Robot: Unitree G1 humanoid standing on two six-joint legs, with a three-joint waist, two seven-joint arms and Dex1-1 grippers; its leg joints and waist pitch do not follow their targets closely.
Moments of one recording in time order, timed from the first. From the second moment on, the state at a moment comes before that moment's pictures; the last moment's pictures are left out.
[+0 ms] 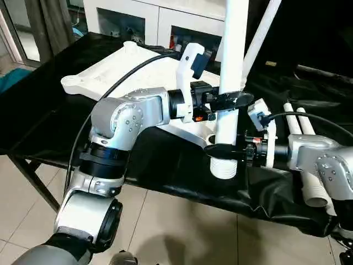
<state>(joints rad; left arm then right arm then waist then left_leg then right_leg) -0.90 0.12 -0.07 0.13 -0.63 0.96 -0.68 -0.48 -0.56 0.05 -0.08 0.62 0.95 0.97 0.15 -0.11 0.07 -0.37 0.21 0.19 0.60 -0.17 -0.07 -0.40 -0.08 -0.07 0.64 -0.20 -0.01</state>
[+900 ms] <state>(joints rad) -0.51 0.07 0.01 0.07 -0.23 0.33 -0.30 -0.20 -0.21 -0.13 -0.20 0.37 0.54 0.36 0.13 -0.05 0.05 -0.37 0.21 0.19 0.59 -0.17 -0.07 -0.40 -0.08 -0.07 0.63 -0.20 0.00</state>
